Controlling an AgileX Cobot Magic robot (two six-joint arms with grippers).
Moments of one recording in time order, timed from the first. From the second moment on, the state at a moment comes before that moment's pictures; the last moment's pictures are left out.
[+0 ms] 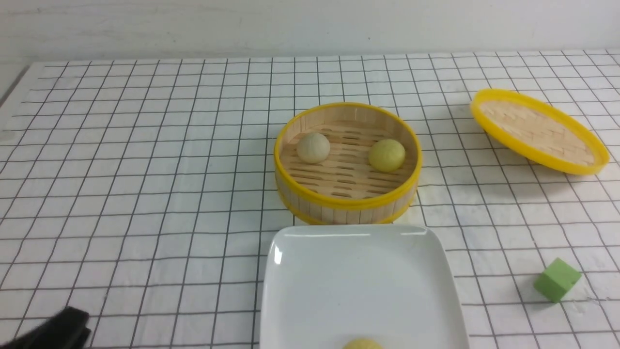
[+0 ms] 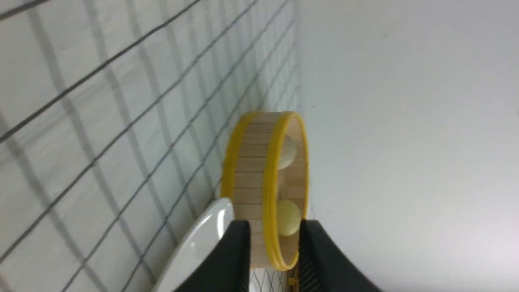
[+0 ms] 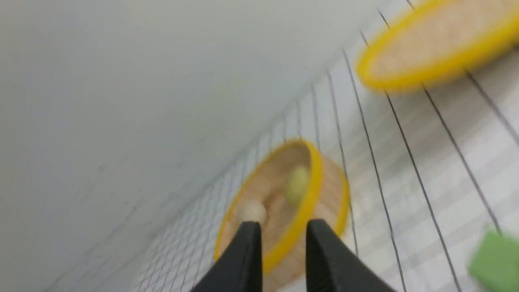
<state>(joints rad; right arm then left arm) 0.03 0.02 -0.27 0.60 0.32 0.16 0.00 -0.01 -0.11 -0.66 0.37 -0.63</state>
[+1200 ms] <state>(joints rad) 0.37 2.04 -1.83 0.31 1.09 -0.16 0.00 0.85 -0.58 -0.51 1.04 0.00</state>
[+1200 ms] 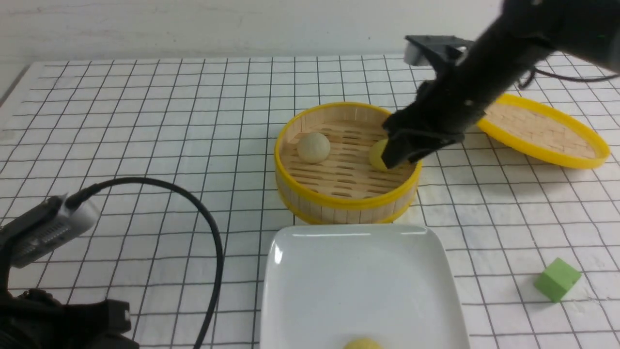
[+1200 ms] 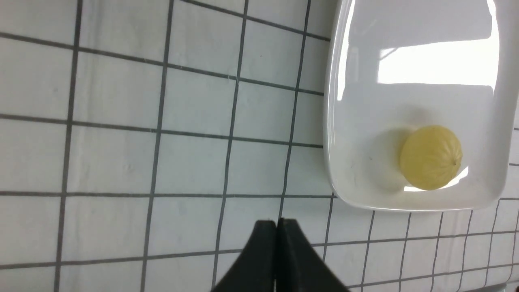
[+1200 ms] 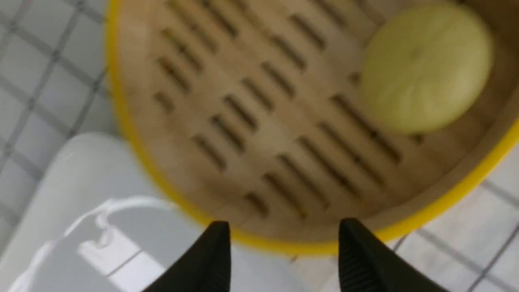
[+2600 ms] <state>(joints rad) 0.72 1.69 -1.18 0.12 0.80 0.20 0.00 0.85 -0.58 -0.52 0.92 0.00</state>
